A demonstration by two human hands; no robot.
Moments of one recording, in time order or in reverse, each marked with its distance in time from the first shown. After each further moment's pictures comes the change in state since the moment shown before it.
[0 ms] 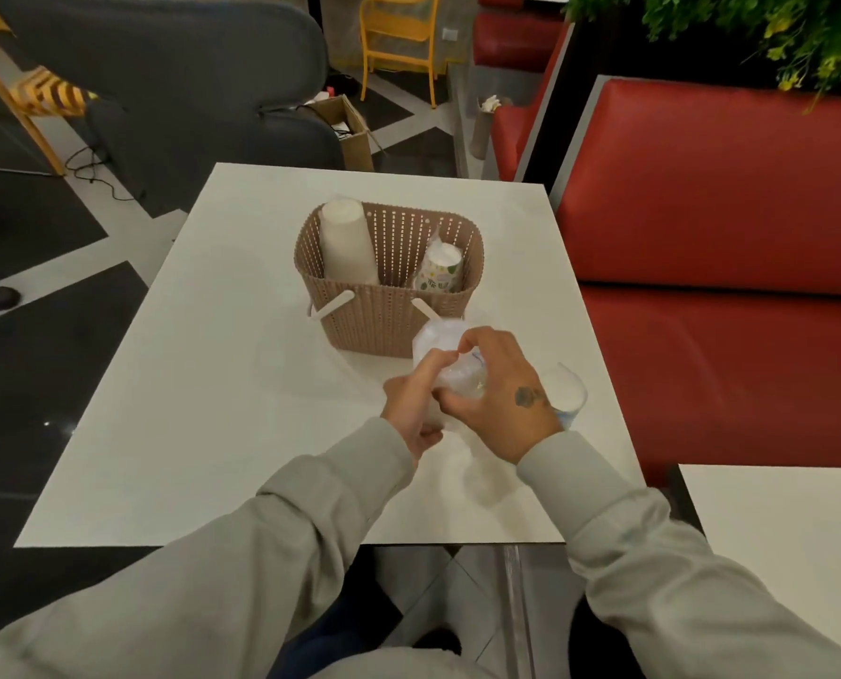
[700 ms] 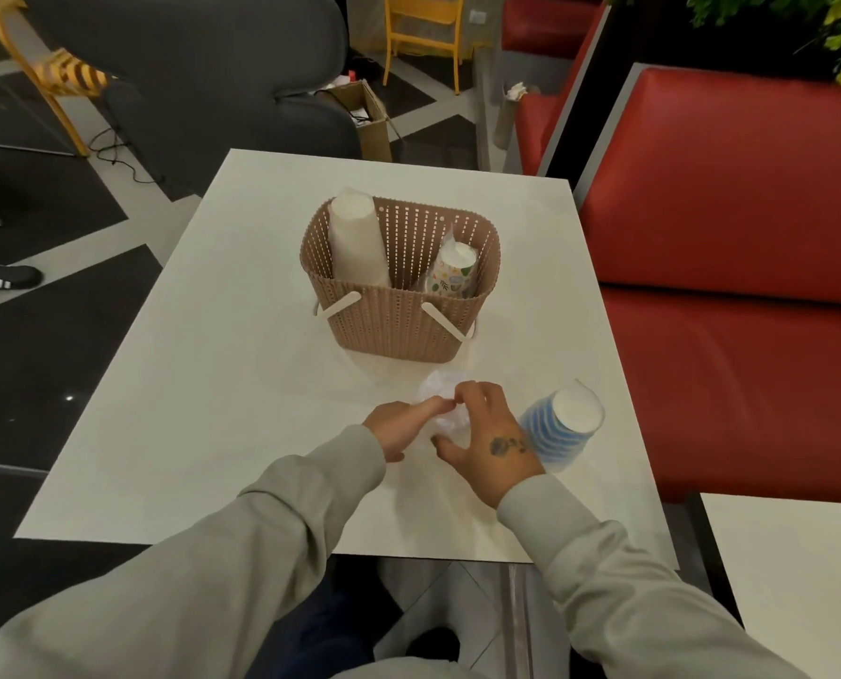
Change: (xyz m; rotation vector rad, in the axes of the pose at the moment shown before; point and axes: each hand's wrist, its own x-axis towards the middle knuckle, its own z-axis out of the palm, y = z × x) left_hand 0.037 -0.006 -0.032 0.560 0.032 -0.067; right_hand -0.005 0.042 0.049 -0.140 -0.223 0.096
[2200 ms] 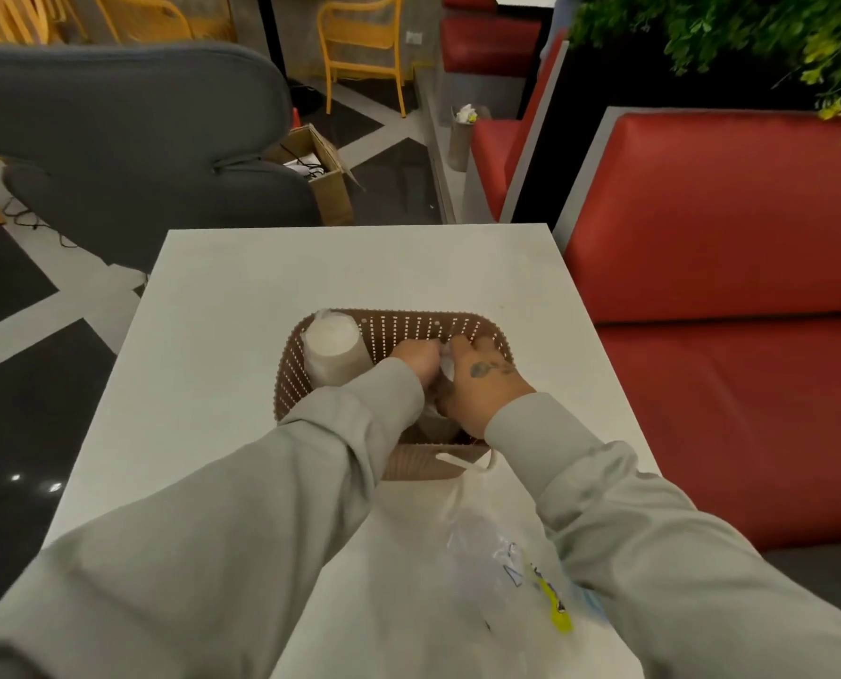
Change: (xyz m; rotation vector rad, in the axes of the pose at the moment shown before) left_hand 0.115 0.204 -0.062 0.163 0.068 0.107; right_hand 0.199 -0.078 -0.091 -0.161 -0.130 0.259
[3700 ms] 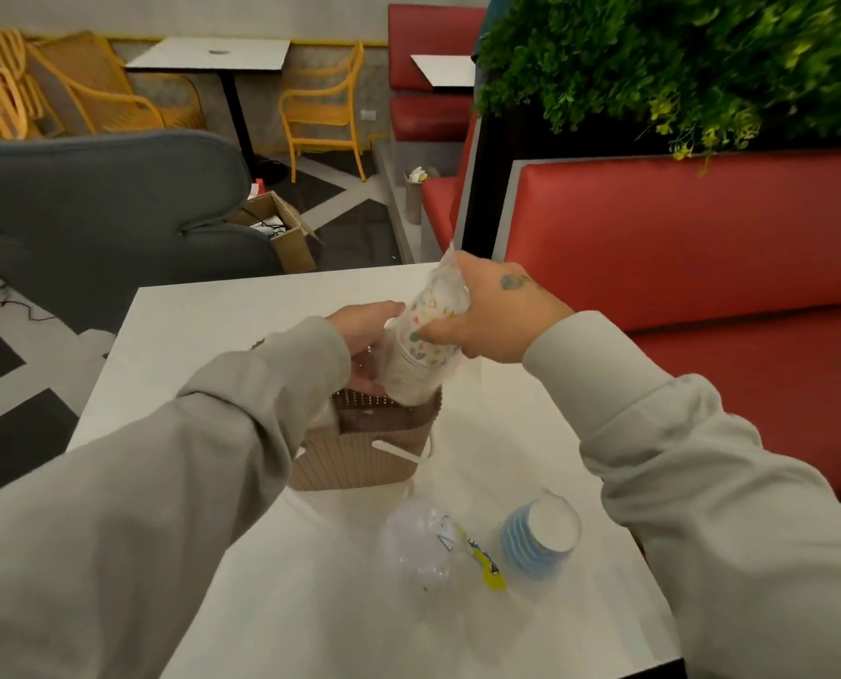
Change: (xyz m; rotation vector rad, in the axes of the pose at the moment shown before) left_hand -0.097 0.050 -0.017 -0.109 -0.106 0.010; right_hand -0.098 0.024 -0.124 0.078 0.230 -0.181
